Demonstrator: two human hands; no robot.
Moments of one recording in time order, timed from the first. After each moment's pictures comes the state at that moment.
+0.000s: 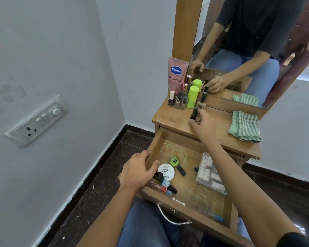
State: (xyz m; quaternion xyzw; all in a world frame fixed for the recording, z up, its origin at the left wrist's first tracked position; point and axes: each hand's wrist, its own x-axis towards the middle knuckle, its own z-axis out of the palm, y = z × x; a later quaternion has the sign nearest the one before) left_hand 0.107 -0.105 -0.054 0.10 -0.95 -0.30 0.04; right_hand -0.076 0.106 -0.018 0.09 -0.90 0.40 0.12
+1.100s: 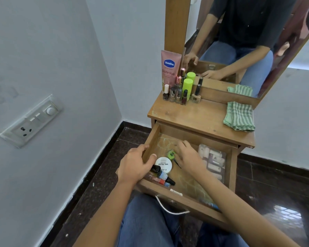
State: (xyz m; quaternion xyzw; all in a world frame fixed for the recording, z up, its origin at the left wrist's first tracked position) left_hand 0.107 -0.104 -0.052 0.11 -0.95 -0.30 0.04; right_hand 0.029 0.102 -0.088 0.21 -0.95 0.23 0.01
